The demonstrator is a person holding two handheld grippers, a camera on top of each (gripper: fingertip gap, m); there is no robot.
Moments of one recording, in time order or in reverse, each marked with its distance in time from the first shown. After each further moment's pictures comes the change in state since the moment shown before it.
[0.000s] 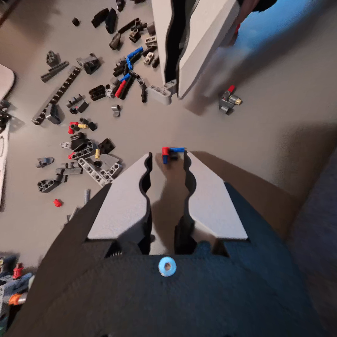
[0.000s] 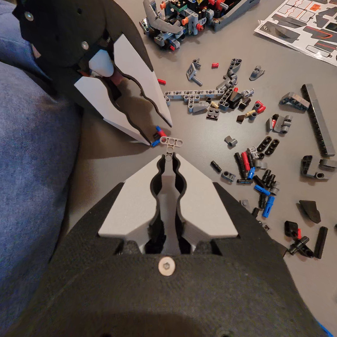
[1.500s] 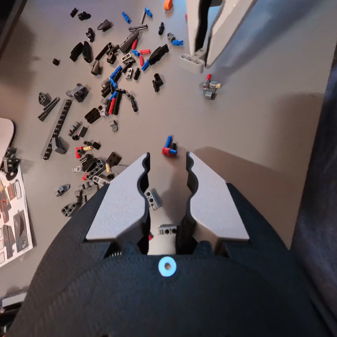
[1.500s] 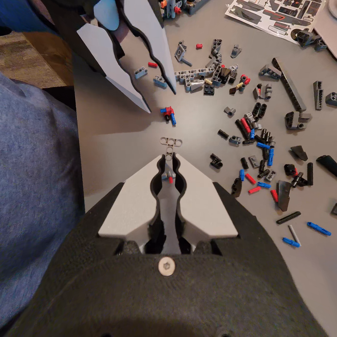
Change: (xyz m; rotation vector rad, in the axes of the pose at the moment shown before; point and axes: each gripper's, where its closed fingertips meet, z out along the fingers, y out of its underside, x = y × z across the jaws) left arm -0.006 -0.002 -0.016 0.043 0.151 0.241; right arm -0.031 0.018 -0.025 -0.030 0.265 0.061
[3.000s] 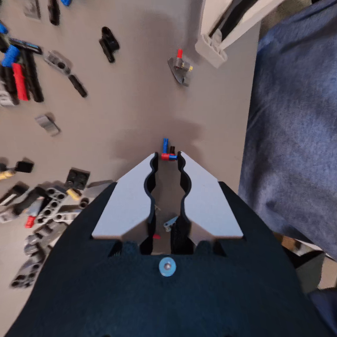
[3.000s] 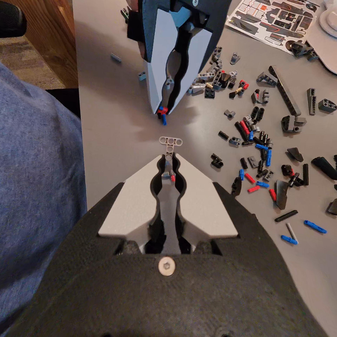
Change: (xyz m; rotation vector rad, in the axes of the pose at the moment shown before) left arm 0.015 0.006 0.007 -0.346 0.697 -0.160; right arm -0.004 0.000 -0.005 0.030 0.013 -0.029
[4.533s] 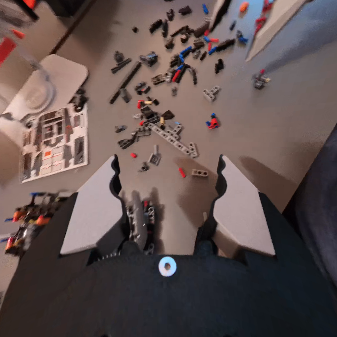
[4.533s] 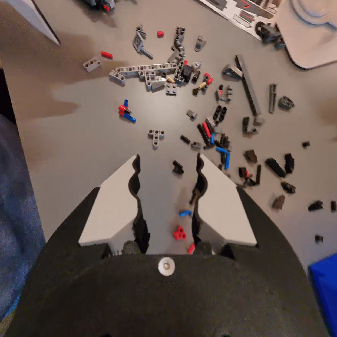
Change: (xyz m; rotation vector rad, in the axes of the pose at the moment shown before) left arm -0.001 0.057 -0.101 0.436 -0.838 -0.098; right arm 0.052 -0.010 0.012 -0.175 0.138 -0.012
